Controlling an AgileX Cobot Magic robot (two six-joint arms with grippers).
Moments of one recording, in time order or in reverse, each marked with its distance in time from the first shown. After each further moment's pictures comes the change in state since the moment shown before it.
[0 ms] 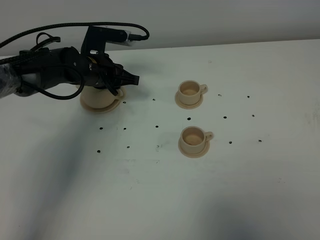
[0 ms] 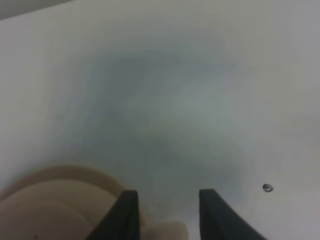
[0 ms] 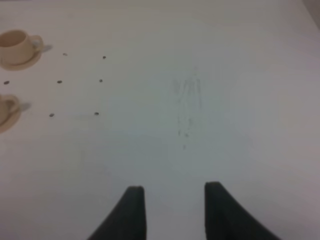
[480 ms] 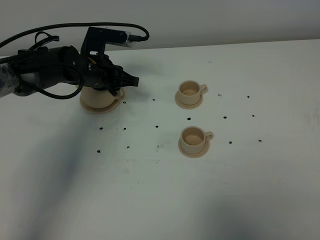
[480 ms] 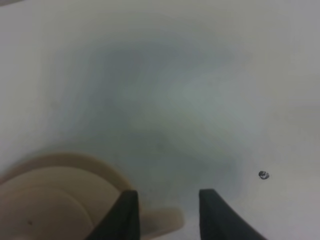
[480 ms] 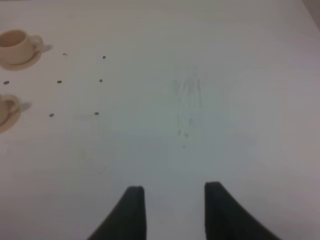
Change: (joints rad) left arm 0.000 -0.004 0.002 0.000 0.031 -0.001; right arm 0.000 0.000 0.000 0.000 0.000 0.000
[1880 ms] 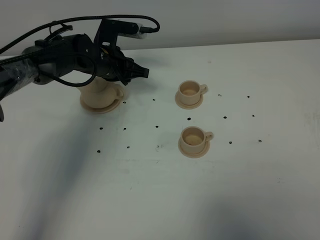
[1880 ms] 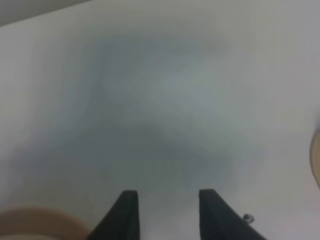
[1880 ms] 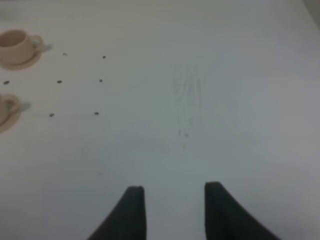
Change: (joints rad) left arm -0.015 0.123 -0.213 -0.007 0.125 0.000; right arm 0.000 0.000 0.000 0.000 0.000 0.000
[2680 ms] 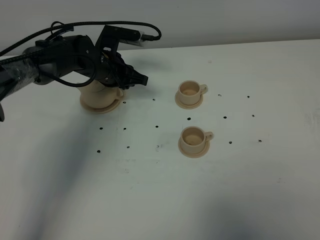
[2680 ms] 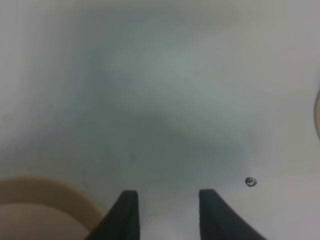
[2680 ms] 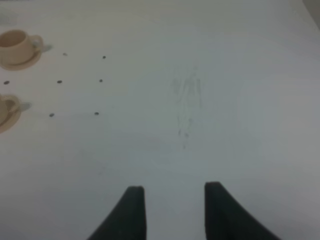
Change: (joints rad) left arm 0.000 0.003 0.000 0.038 0.067 0.000; right arm 0.000 0.000 0.000 0.000 0.000 0.000
